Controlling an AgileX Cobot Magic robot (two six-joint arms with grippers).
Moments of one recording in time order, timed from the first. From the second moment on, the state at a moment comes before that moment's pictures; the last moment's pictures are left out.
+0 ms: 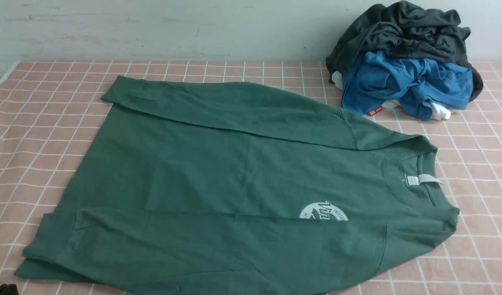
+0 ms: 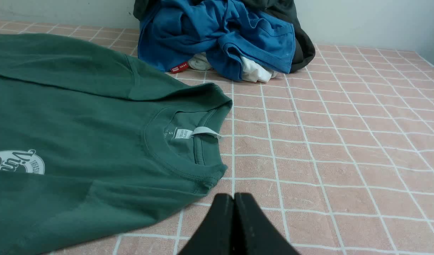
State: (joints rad) right arm -0.05 -0.01 0.02 -0.02 0.37 0.00; left arm -0.01 -0.01 0.02 -0.08 0.35 0.09
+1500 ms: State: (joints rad) right arm -0.05 -0.01 0.03 -0.10 -0.40 0.12; left arm -0.01 -0.01 0.03 -0.07 -0.57 0.02
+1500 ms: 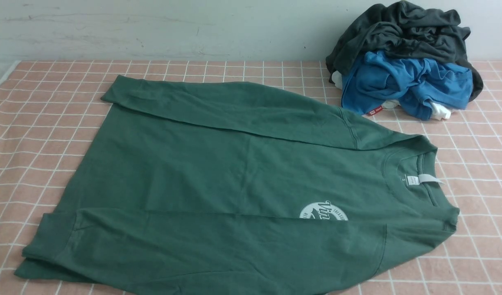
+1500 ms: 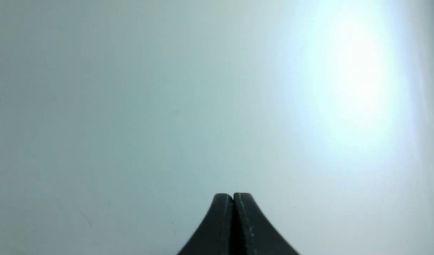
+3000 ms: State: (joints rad) right arm 0.36 1.28 -0.66 0.30 0.56 -0.27; left arm -0.01 1.82 -1.02 0.06 0.58 -0.11
